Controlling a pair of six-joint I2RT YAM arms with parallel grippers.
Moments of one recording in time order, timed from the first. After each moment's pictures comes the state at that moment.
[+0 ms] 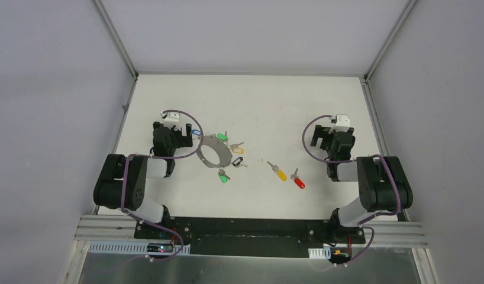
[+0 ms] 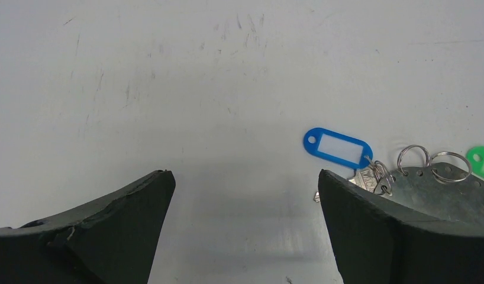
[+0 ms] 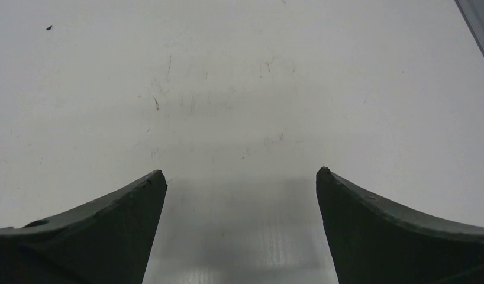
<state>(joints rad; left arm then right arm) -0.06 1.51 0.38 0.87 -0.07 0.03 0.04 1.55 0.36 0.87 0.09 0.04</state>
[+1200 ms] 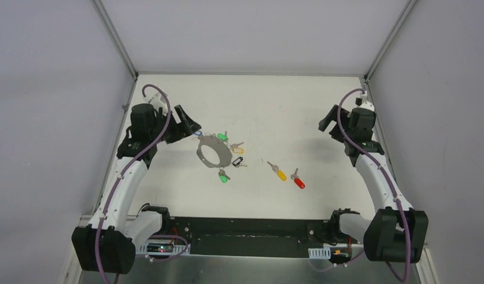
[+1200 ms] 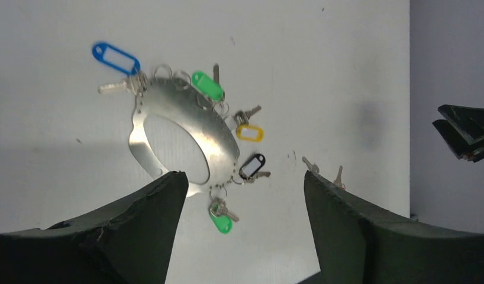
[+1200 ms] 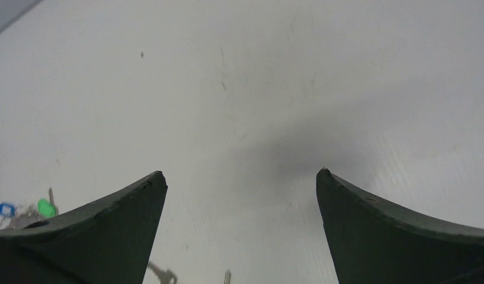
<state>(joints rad) -0.06 0.96 0.88 -0.31 0.35 -0.54 -0.01 1.15 0.81 -0.18 0.03 0.40</state>
